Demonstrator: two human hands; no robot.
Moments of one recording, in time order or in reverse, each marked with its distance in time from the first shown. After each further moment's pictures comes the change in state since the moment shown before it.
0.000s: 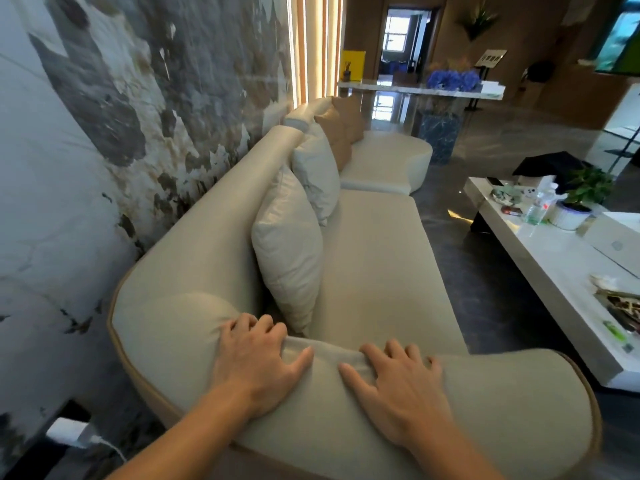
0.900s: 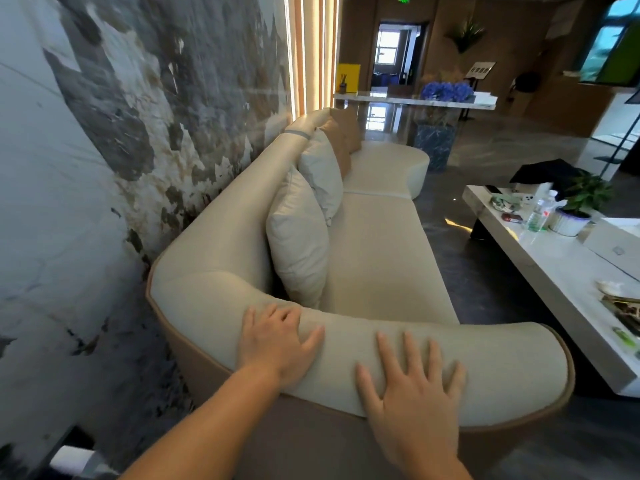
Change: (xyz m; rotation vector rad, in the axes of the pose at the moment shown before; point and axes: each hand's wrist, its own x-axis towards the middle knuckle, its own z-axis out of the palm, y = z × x) left_hand 0.050 -0.018 0.003 -0.123 -0.080 -0.018; right_hand 0.004 -0.041 0.015 -0.052 0.129 0.233
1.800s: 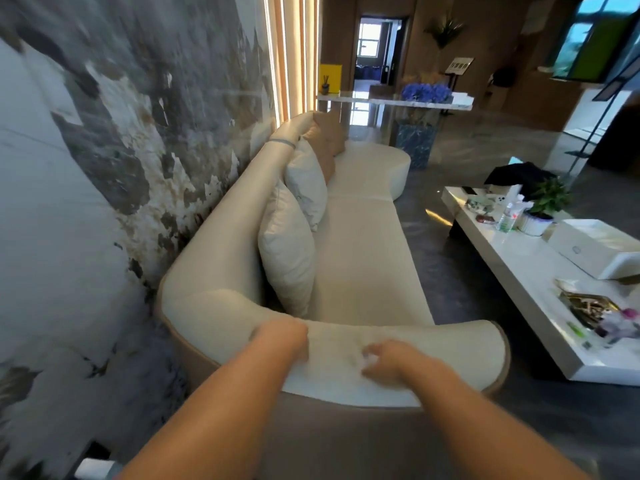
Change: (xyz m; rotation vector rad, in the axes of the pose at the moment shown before) left_hand 0.041 0.040 -0.068 0.270 -0.649 0.007; right_hand 0.070 0.000 -0.095 -0.055 -0.764 -0.057
